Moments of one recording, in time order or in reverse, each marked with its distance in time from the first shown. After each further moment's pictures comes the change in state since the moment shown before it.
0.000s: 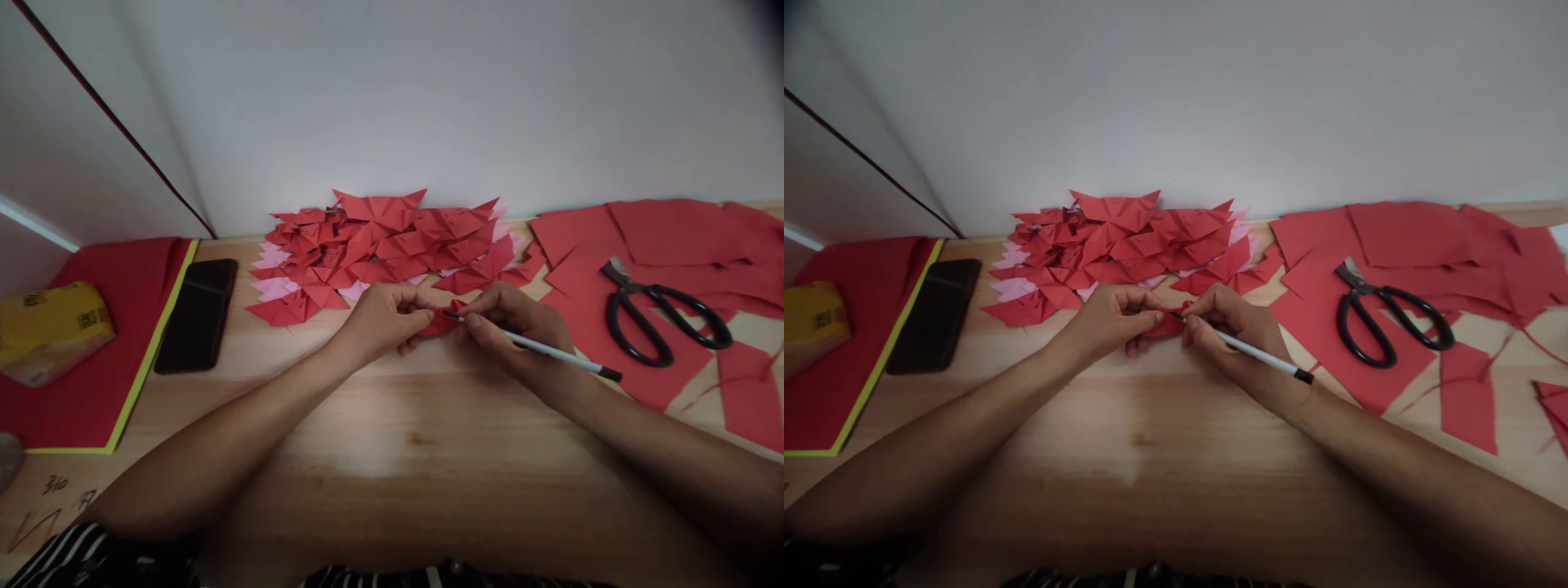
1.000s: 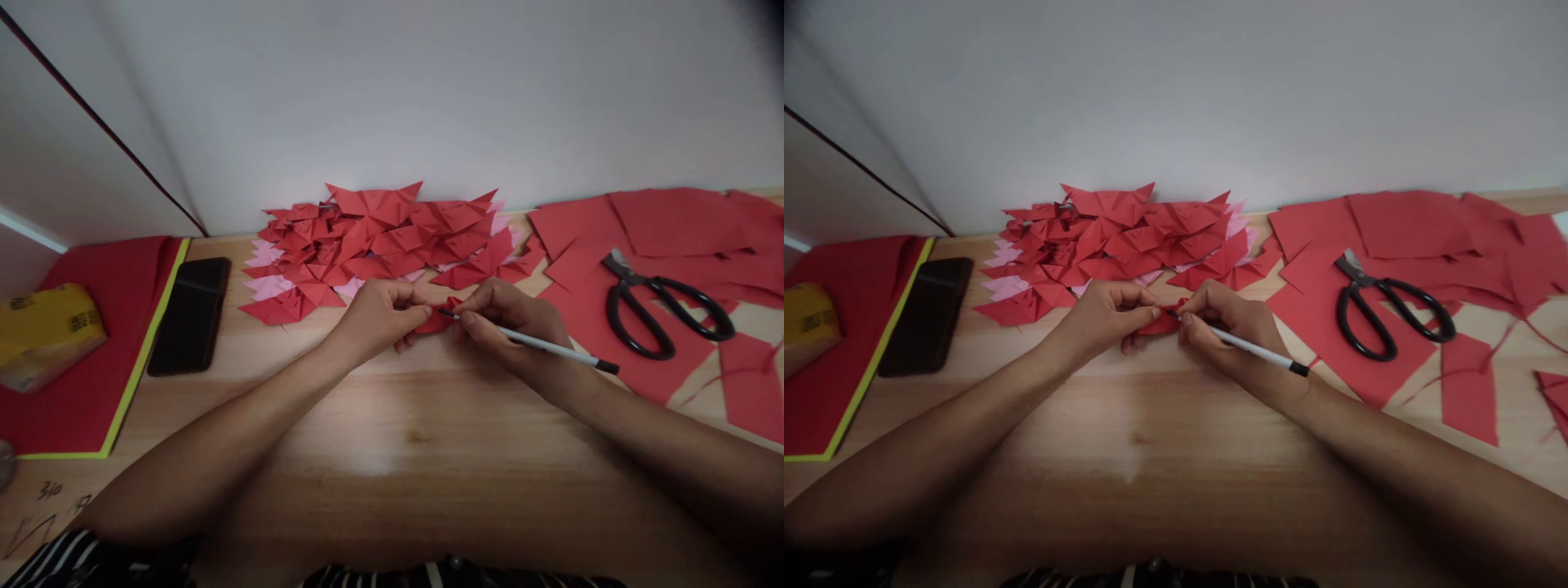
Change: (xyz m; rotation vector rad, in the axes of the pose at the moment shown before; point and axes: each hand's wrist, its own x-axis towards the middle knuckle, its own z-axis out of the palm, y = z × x) left_hand -0.001 0.006 0.001 0.001 0.011 -0.055; right_hand 0.002 -0.003 -0.001 -0.053 -0.032 0.007
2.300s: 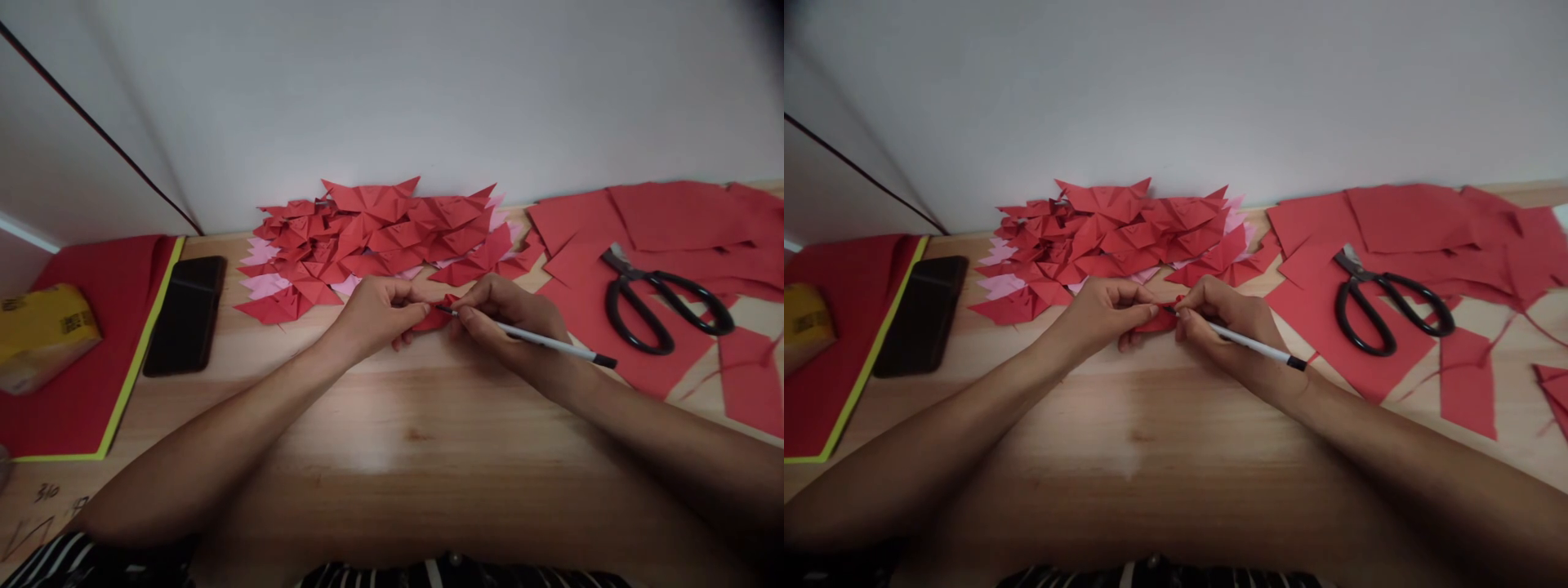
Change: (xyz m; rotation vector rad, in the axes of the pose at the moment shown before) left_hand -0.001 0.004 0.001 0.013 0.015 -0.035; right_hand 0.000 -0.001 0.000 0.008 -0.007 0.011
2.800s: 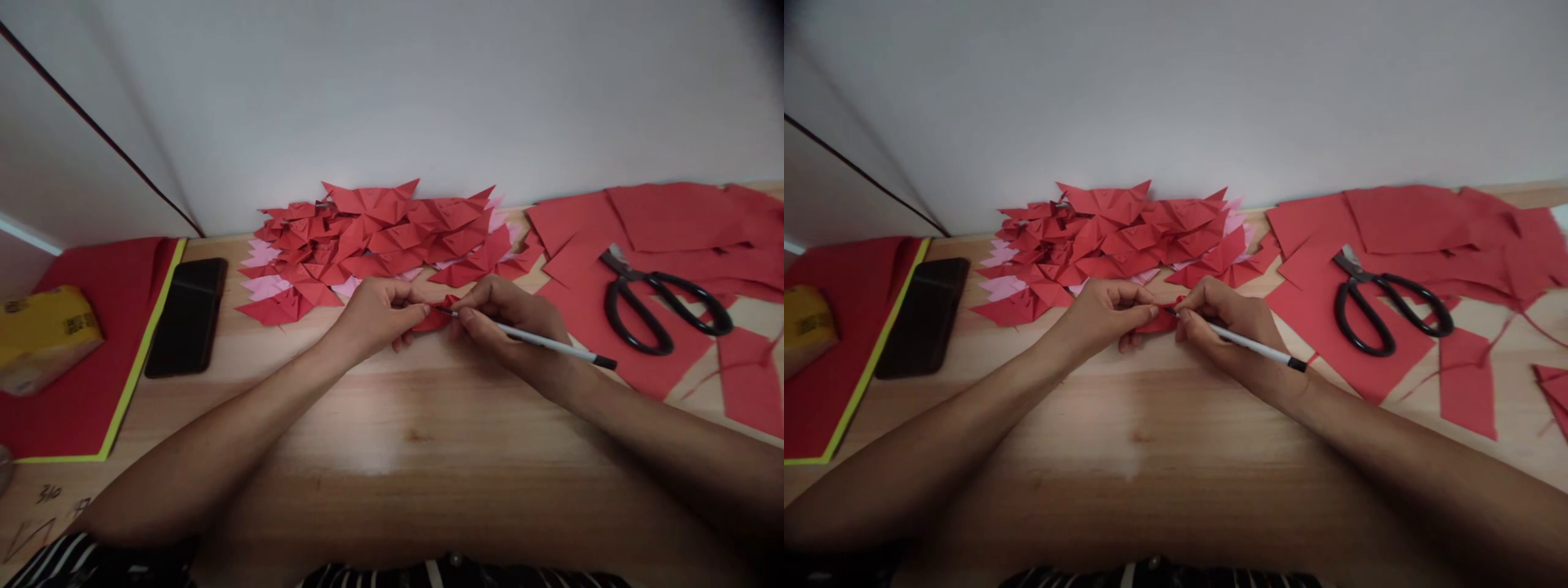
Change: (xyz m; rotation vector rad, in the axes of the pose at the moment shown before) left_hand 0.000 -0.002 -0.001 -0.007 -0.015 0.016; right_hand -0.001 0.005 0.001 0.022 0.021 -0.047
